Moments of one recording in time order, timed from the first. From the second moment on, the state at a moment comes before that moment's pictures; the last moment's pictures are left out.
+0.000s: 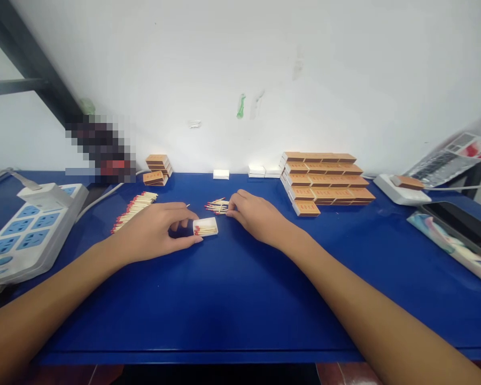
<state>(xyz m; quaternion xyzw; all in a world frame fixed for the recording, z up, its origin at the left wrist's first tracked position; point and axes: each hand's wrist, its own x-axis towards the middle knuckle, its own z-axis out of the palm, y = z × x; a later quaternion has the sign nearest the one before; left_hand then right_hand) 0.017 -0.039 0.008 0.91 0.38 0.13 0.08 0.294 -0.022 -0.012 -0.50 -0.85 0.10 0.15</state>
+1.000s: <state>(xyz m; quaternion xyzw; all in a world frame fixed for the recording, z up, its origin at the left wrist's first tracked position) 0.018 -0.039 0.008 0.91 0.38 0.14 0.08 0.284 -0.045 0.007 -0.44 -0.86 0.12 0.21</state>
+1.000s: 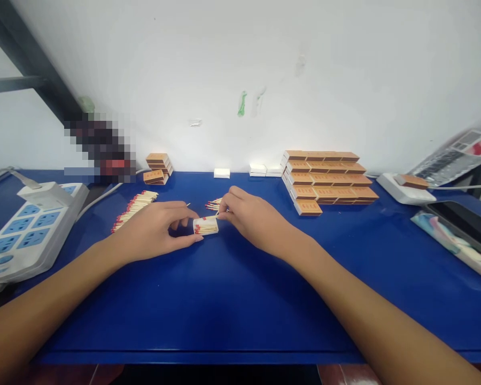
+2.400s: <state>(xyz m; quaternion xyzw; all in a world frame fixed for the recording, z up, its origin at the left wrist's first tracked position) 0.018 -0.039 0.009 0.91 0.38 0.13 0.09 0.282 -0.026 -0.021 -0.45 -0.87 0.09 0.19</state>
